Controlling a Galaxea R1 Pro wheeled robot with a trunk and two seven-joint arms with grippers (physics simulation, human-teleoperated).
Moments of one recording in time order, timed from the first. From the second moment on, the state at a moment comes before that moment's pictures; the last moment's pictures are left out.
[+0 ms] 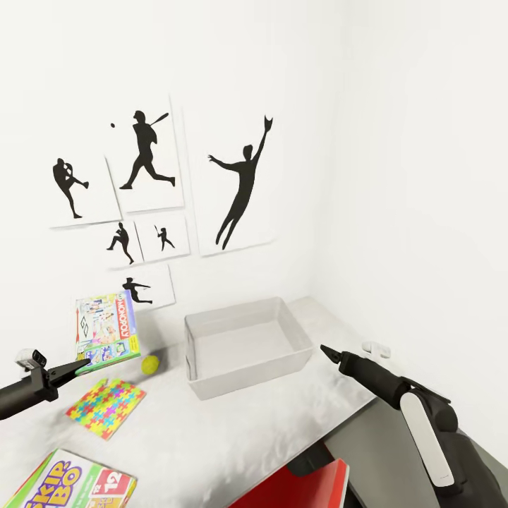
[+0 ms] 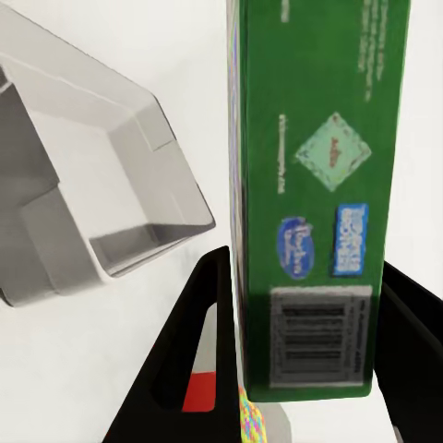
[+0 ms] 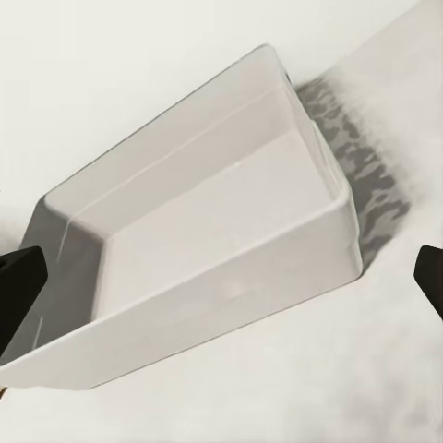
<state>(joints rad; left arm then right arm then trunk) -0.53 0.56 0.42 -0.67 0.25 0.82 -1.57 -0.31 -0.11 -0.11 -1.47 -0.55 0.68 0.24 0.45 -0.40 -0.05</state>
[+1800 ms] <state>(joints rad) -0.99 0.05 0.29 -0.52 0.24 0.93 -0.47 -0.31 -0.12 -0.13 -1.49 -0.55 0.69 0.25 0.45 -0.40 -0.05</state>
